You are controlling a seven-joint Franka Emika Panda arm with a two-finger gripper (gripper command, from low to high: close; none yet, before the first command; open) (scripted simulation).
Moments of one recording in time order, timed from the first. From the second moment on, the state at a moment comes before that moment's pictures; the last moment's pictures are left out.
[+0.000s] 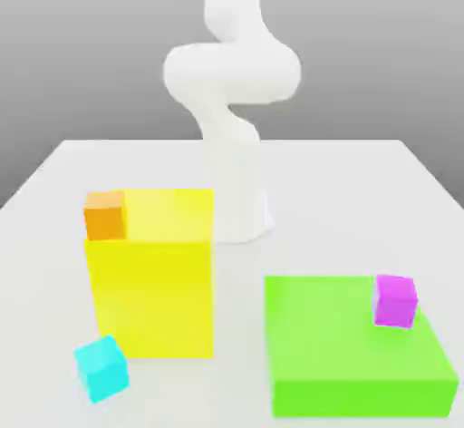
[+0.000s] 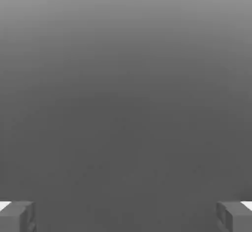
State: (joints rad) arm 0.06 -0.71 -0.02 -2.28 0.01 2.31 0.71
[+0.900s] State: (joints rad) arm 0.43 0.27 0.03 -2.01 0.08 2.45 -0.23
